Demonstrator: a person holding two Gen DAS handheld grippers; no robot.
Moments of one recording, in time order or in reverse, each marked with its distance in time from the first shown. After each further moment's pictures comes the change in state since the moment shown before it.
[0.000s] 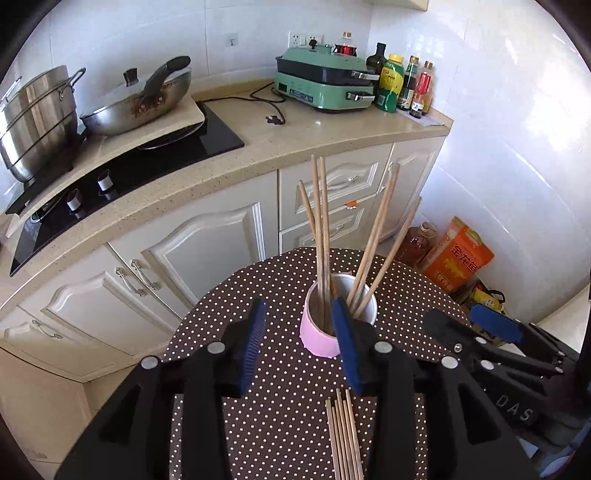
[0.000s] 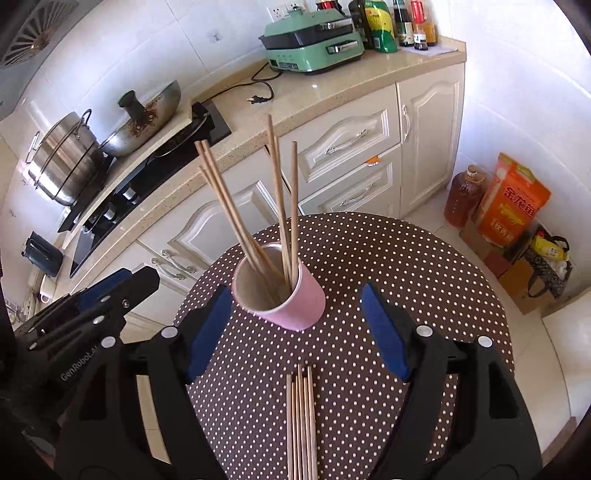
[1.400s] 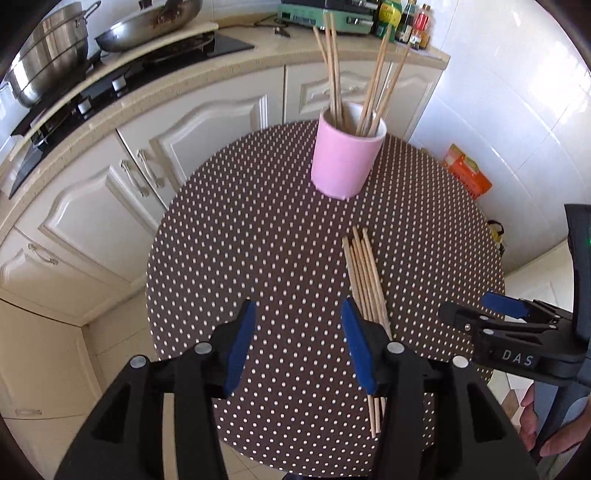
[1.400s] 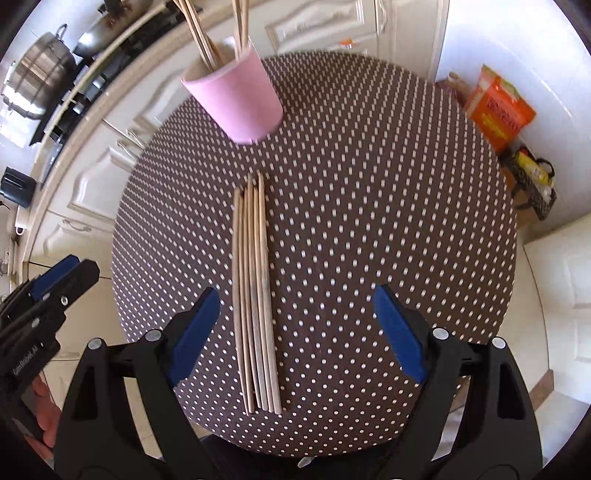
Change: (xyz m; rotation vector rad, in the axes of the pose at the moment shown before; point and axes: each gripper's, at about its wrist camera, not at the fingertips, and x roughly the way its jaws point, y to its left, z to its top) left arm -0.013 0.026 -0.166 0.002 0.245 -0.024; right arm 0.015 -0.032 -0.154 0.007 0.354 -0.105
